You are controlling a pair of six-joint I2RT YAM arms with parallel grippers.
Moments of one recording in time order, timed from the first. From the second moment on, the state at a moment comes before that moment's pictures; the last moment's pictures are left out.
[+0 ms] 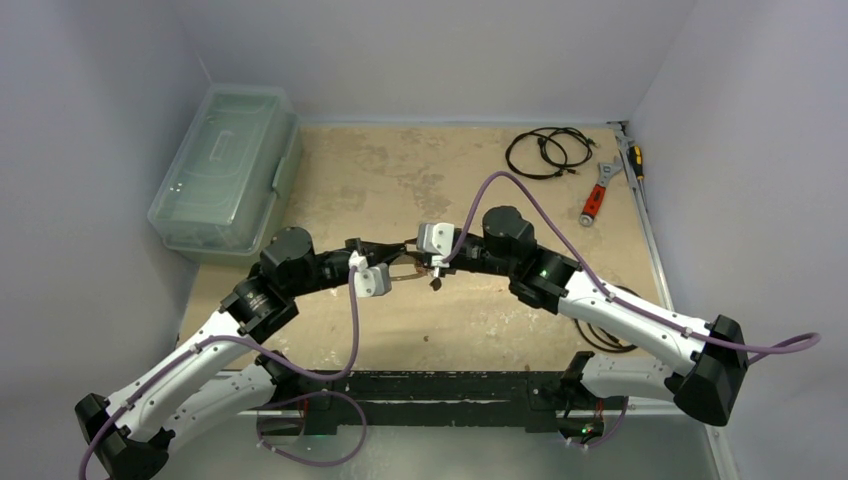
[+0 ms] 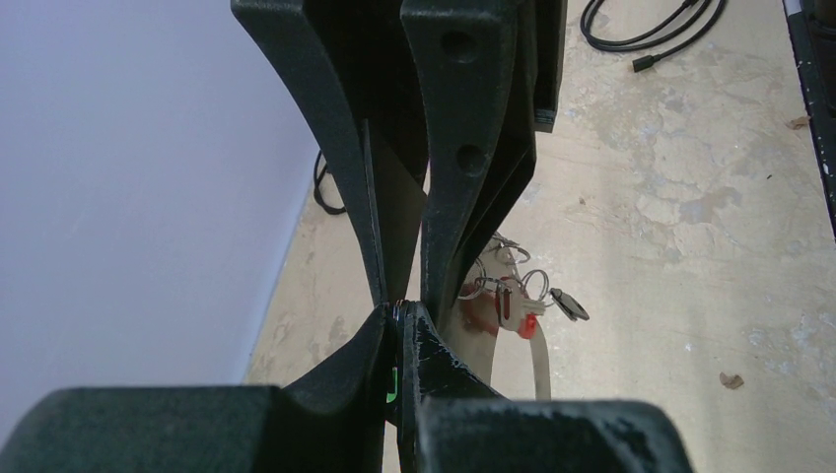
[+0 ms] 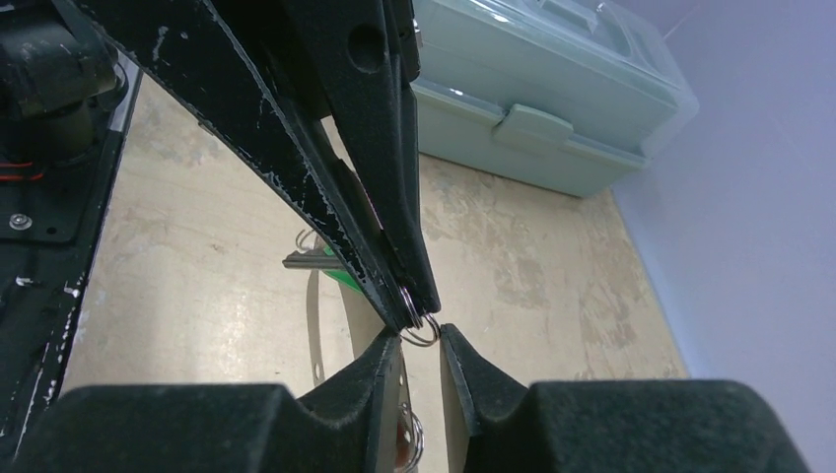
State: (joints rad) left arm -0.73 0.77 0.76 -0.10 0.48 0.69; right arm 0.92 1.16 0.94 0.03 -0.36 -0.53
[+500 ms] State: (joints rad) left arm -0.73 0.76 0.76 -0.10 0.50 0.69; right arm 0.90 1.18 0.94 0.06 -0.42 -0.49
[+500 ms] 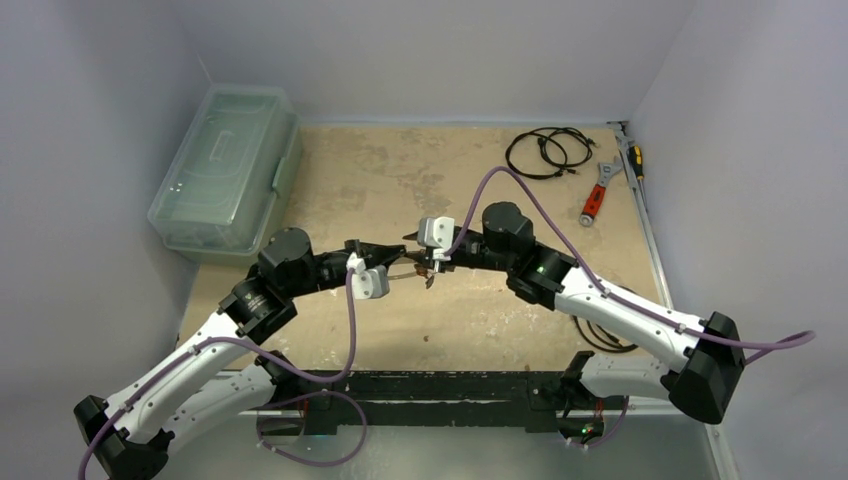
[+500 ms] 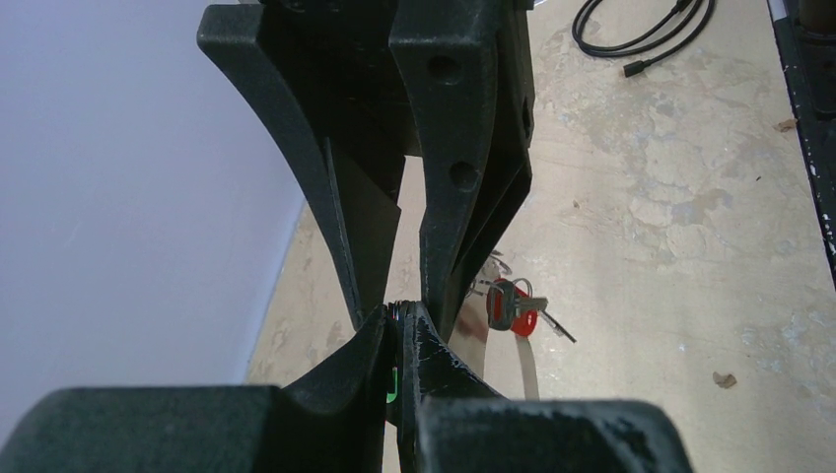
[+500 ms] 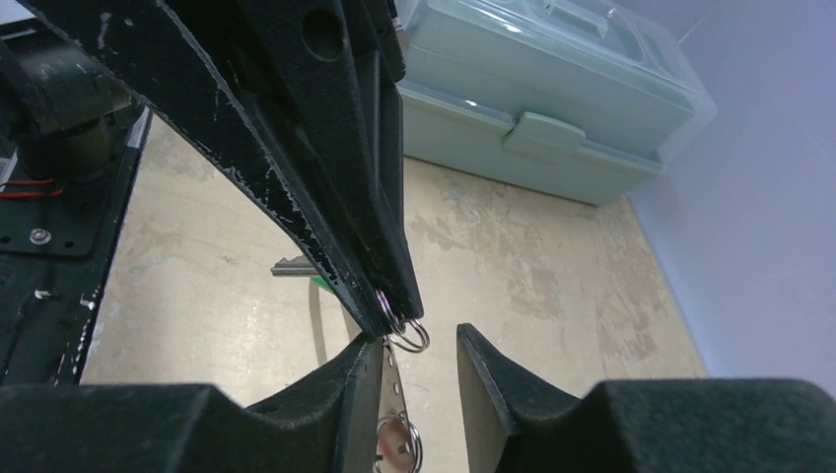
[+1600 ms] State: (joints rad) left arm -0.73 0.73 0.75 -0.06 0.44 0.69; right arm 0.81 1.10 0.91 0.16 -0.52 -0.38
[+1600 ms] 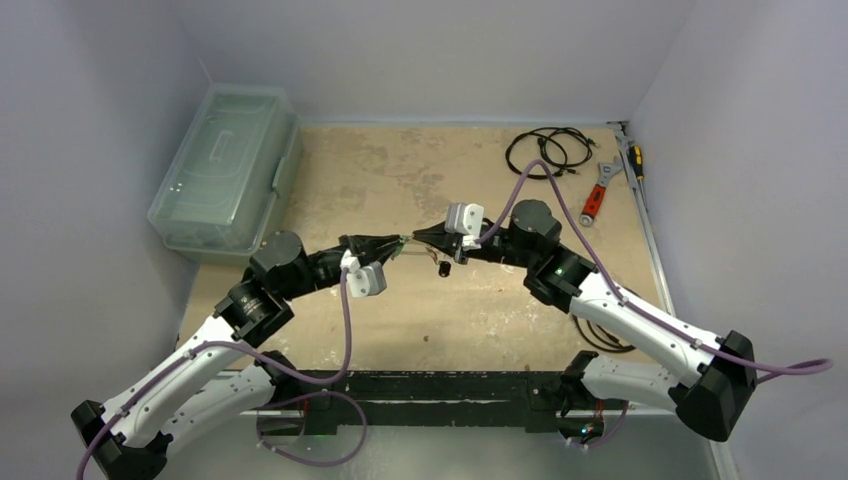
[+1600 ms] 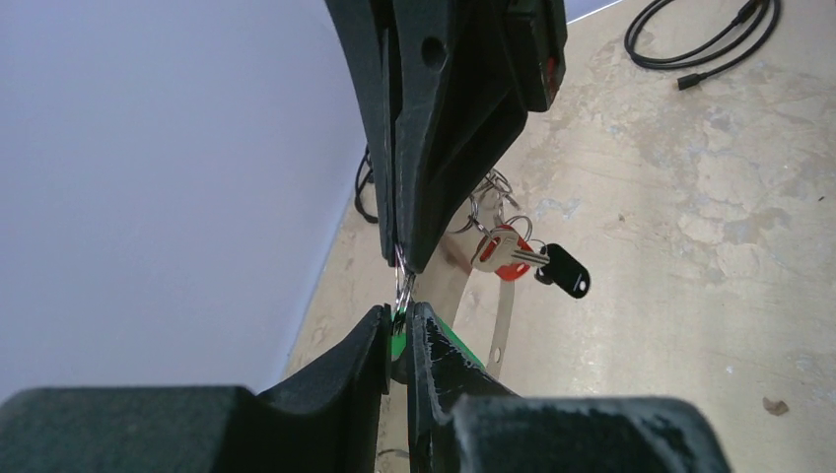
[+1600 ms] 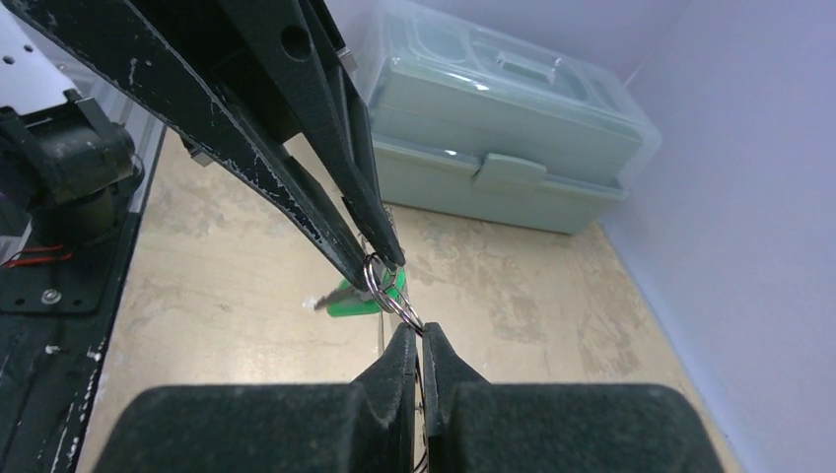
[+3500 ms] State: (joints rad) left arm -0.73 0.77 0.66 0.22 0.32 0.55; right arm 0.81 1.06 0.85 0.33 -0.27 -0.33
